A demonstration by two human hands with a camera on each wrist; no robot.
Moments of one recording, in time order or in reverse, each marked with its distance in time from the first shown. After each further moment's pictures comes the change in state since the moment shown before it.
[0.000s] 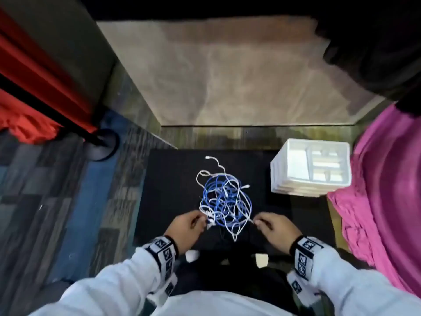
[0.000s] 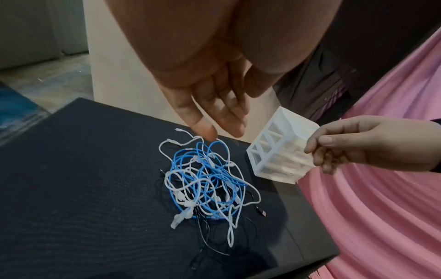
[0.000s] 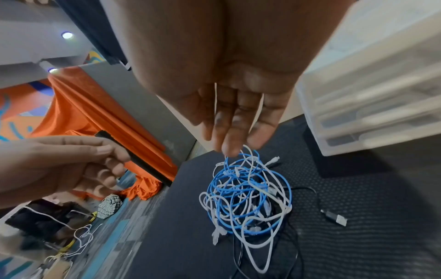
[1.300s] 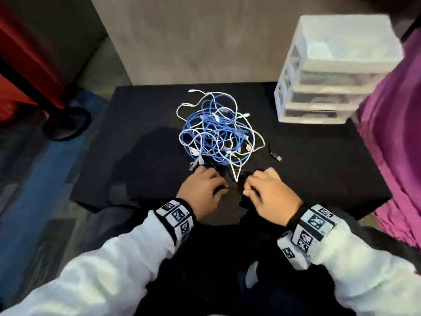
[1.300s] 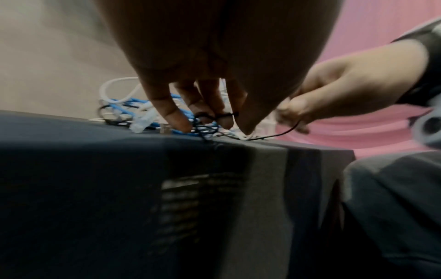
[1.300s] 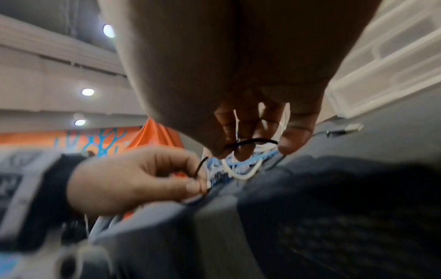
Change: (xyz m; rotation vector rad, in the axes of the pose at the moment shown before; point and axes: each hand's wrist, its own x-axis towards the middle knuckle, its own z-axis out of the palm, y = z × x) left_hand 0.078 -0.206 0.209 0.667 0.233 0.718; right_hand 0.015 0.162 0.219 -0.354 0.279 -0.412
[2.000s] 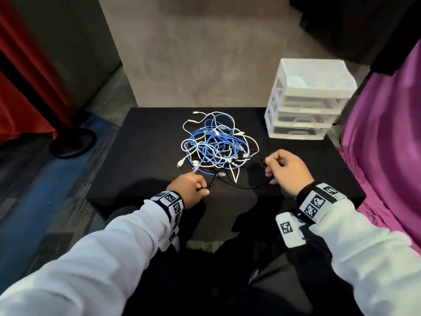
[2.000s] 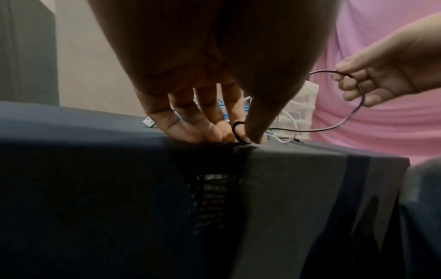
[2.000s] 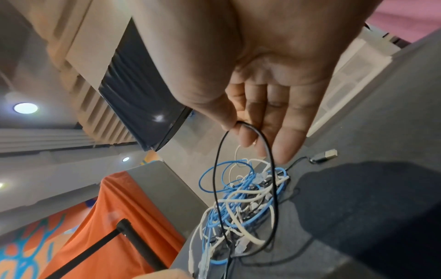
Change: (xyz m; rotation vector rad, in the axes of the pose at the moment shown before) left_hand -0.017 -0.043 -0.005 -0.189 -0.075 -0.389; right_hand -0.006 -0.013 -0.058 0.586 0.426 0.464
